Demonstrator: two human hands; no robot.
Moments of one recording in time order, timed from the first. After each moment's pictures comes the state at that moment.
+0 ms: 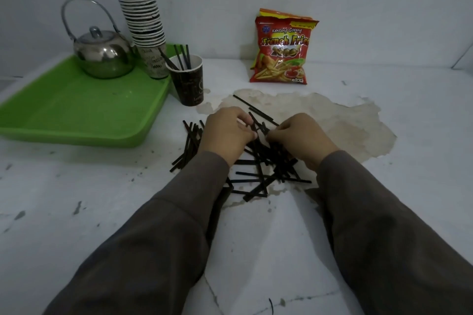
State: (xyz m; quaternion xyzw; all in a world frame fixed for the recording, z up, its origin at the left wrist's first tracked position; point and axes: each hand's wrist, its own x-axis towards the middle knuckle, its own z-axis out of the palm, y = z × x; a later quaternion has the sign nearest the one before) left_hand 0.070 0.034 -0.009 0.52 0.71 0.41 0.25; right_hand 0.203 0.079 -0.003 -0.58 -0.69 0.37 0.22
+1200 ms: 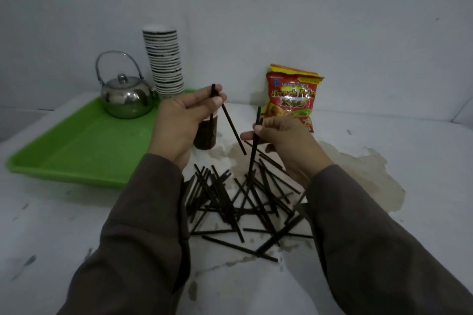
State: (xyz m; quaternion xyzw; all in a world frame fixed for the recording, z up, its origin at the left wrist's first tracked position) left_hand -0.005 0.040 0.065 0.39 0.47 0.71 0.34; right_hand 0.157 0.093 0.050 -0.38 -0.65 0.54 0.37
